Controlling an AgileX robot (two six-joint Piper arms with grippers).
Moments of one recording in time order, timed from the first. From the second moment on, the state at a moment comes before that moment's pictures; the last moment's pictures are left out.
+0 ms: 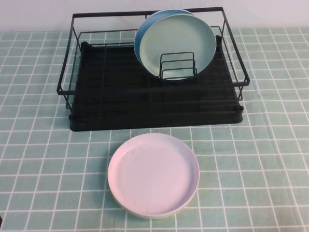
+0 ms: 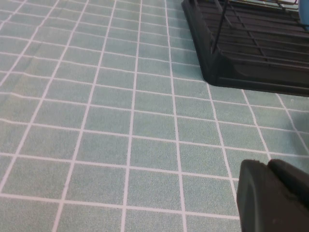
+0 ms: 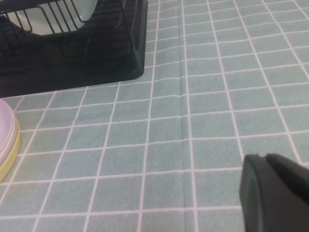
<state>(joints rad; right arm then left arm) 0.01 -0.01 0.03 0.36 0.38 -0.17 -0.09 -0.01 0.02 -0.02 0.35 -0.06</state>
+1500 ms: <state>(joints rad) 0.01 -0.01 0.03 0.36 0.38 -0.17 -0.09 -0.01 0.02 0.29 0.35 -0.06</state>
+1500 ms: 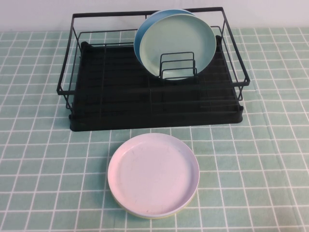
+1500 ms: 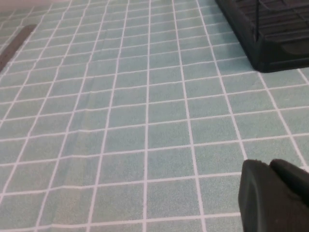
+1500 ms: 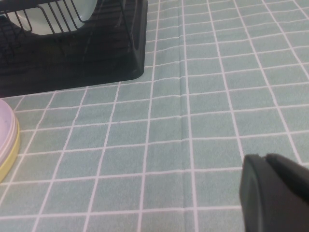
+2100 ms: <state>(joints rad) 0.01 -0.01 0.03 0.36 0.38 -0.17 -0.09 -0.01 0.02 -0.14 0.15 -0.46</state>
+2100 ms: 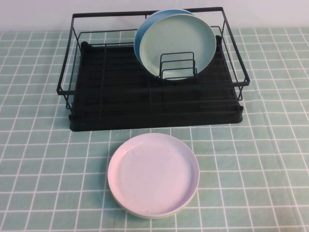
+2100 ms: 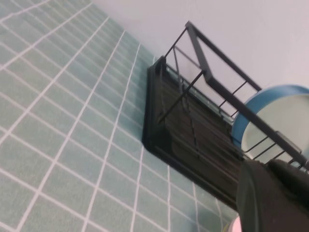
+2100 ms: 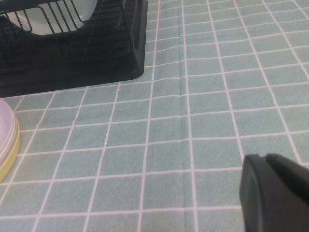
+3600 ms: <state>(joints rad) 0.01 -0.01 0.03 0.36 0.38 -0.17 -0.09 1.05 -1.12 -0.49 0.83 0.61</state>
